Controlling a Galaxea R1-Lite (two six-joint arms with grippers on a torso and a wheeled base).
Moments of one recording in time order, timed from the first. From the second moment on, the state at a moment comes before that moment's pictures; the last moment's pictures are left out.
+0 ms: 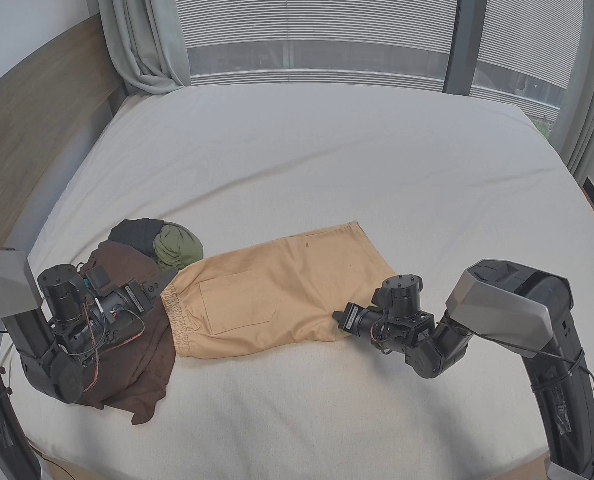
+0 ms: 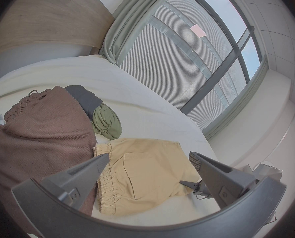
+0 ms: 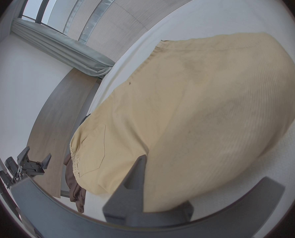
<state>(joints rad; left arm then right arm) -0.06 2.10 -0.39 -1.55 -0.32 -0.54 0.48 2.61 -1.19 -0.97 0.16 0.72</state>
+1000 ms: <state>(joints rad) -0.09 2.13 -0.35 -1.55 -0.32 -0.55 0.43 2.39 -0.71 -1.02 0.08 0.63</state>
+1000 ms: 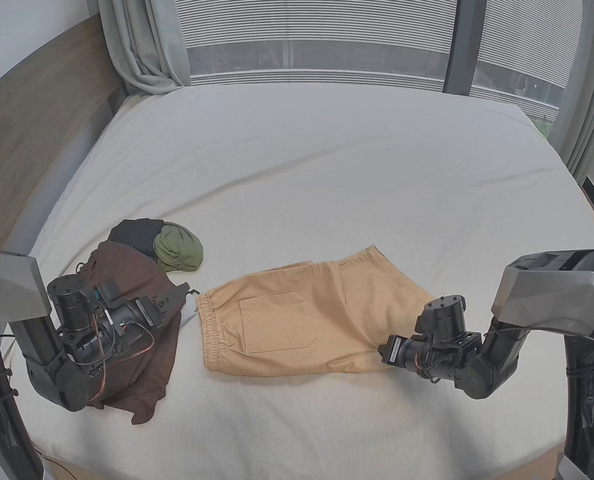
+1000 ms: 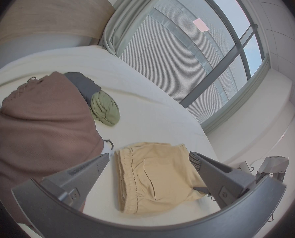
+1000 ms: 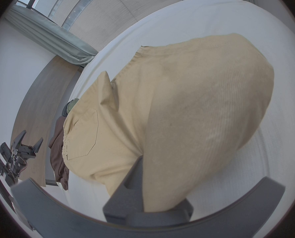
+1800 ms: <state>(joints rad) -0.18 2.24 -0.31 -1.55 -0.45 -0.54 0.45 2.37 -0.47 -1.24 0.04 0.62</state>
